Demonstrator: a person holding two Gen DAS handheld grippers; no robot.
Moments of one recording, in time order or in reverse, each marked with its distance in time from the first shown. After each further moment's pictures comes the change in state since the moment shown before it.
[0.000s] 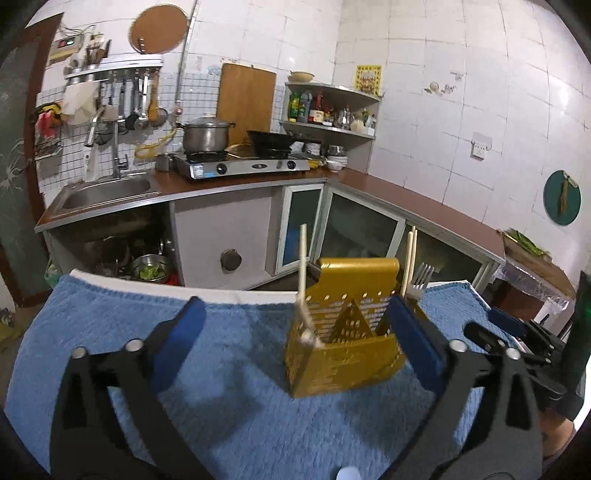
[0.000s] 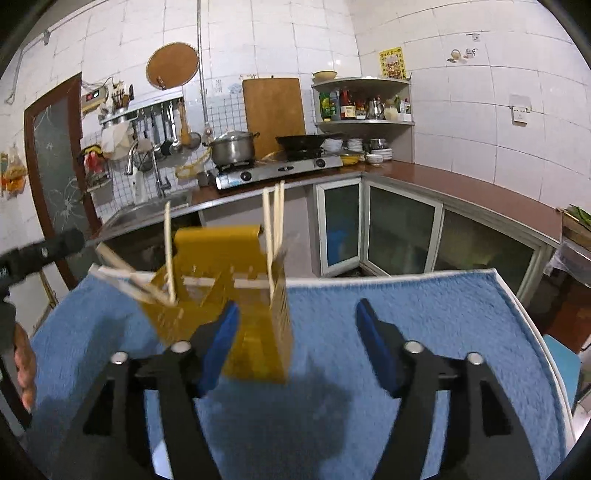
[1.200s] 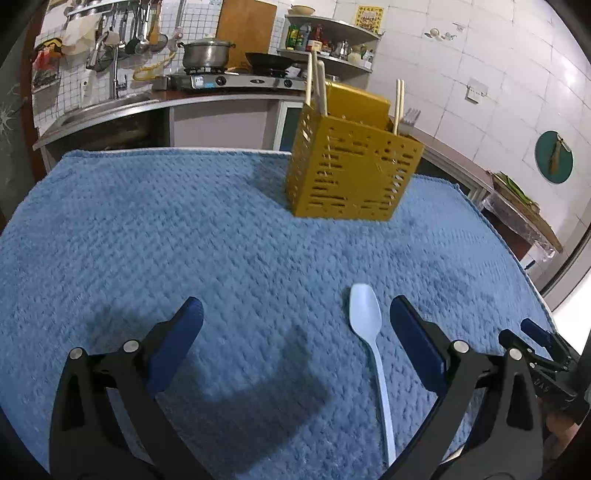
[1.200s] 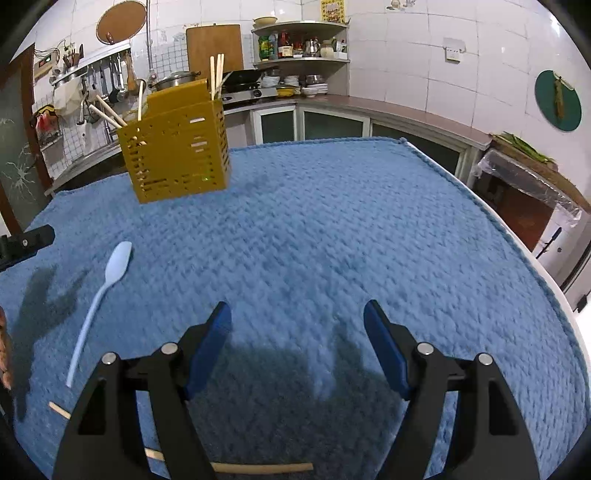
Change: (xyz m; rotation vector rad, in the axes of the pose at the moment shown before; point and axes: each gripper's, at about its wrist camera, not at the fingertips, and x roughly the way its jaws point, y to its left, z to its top) left arm -0.034 0.012 -0.155 -0.032 0.273 -0.060; right arm -0.096 -0.015 -0.178 0.090 0.219 -0.243
